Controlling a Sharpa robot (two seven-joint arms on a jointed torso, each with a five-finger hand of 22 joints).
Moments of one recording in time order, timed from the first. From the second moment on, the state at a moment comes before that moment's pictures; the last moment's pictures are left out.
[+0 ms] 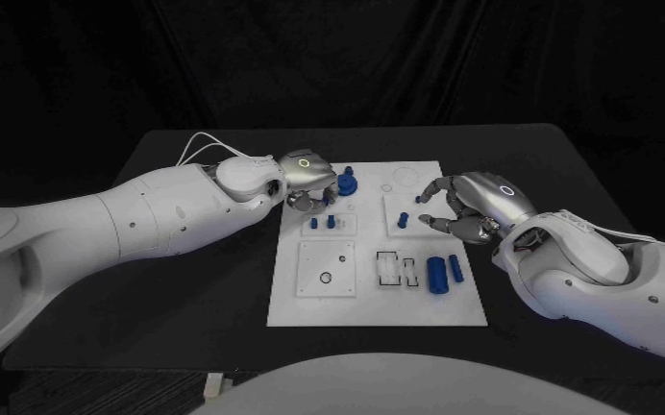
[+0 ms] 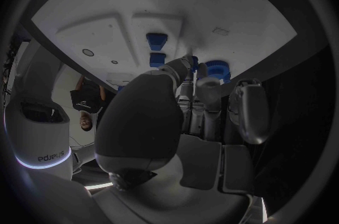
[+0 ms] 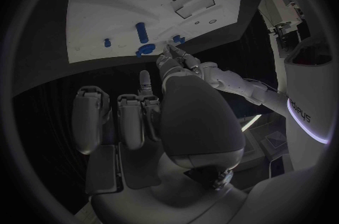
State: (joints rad) left arm 1.19 -0.55 -0.21 1.14 -1.88 -0.30 0.22; left_hand 1.48 -0.15 0.41 0.10 0.13 1.10 0.03 0.12 0.32 1.13 -0.01 0.17 0.20 1.37 -0.07 1.12 0.77 0.07 1.45 0.05 1.25 1.31; right arm 1.11 -1.05 -0.21 1.83 -1.68 -0.62 -0.33; right_hand 1.43 -0.11 0.11 0.27 0.37 0.75 0.11 0.49 0.22 1.47 0.03 1.51 1.31 1.47 -0.04 1.51 1.31 0.02 1.46 0.07 1.40 1.31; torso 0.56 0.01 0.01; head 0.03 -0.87
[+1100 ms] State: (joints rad) left arm 1.18 -0.55 -0.21 1.14 -1.88 -0.28 0.21; left_hand 1.48 -0.16 0.41 0.10 0.12 1.08 0.02 0.11 0.31 1.13 -0.02 0.16 0.20 1.35 -0.07 1.10 0.74 0.07 1.44 0.05 1.23 1.31; right arm 1.11 -1.04 -0.21 1.83 -1.68 -0.62 -0.33; right_hand 1.43 -0.11 0.11 0.27 0.37 0.75 0.11 0.49 0.22 1.47 0.03 1.51 1.31 1.47 -0.04 1.51 1.31 0.02 1.46 0.07 1.40 1.31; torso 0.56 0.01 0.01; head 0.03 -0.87
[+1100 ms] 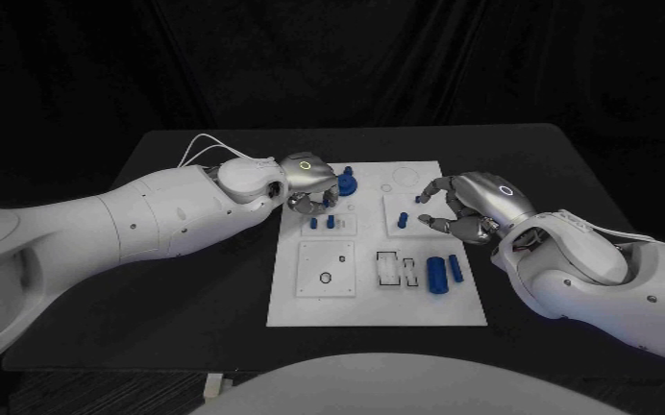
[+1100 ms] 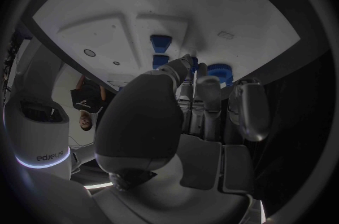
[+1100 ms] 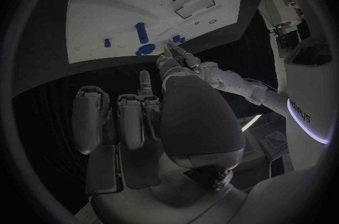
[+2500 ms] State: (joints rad) left arm 1.24 -0.83 -0.21 1.32 -1.88 -0.70 0.24; left_hand 1.42 -0.15 0.32 0.29 0.07 0.93 -0.06 0.15 0.14 1.01 -0.05 0.26 0.30 1.31 -0.06 1.05 0.67 0.07 1.42 0.07 1.15 1.31; right arm 1.25 -1.10 -0.21 1.84 -1.68 -0.62 -0.33; right_hand 1.46 -0.12 0.14 0.28 0.34 0.88 0.08 0.42 0.17 1.39 -0.01 1.29 1.26 1.46 -0.07 1.50 1.31 0.03 1.47 0.04 1.39 1.31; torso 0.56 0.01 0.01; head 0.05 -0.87
